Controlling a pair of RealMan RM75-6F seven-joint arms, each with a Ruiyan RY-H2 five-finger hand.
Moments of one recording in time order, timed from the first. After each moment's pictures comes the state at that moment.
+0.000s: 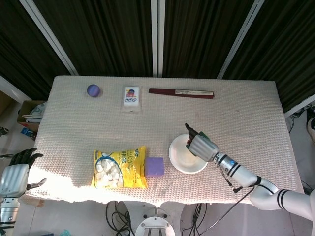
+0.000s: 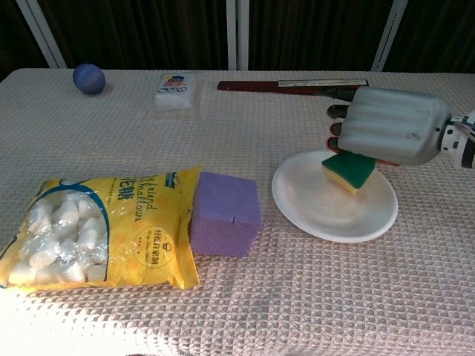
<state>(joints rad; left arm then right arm) -0.01 -1.21 0.00 -1.54 1.45 1.46 0.04 0.74 -1.44 -0.01 -1.33 -1.69 0.93 -0.87</state>
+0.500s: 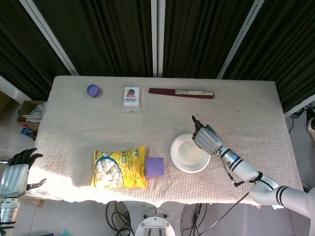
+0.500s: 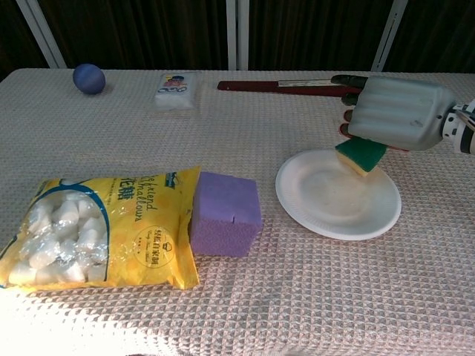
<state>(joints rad) -0.01 -1.21 0.00 -1.54 1.45 1.46 0.04 0.74 -1.45 0.02 -1.27 -1.63 0.93 -0.89</state>
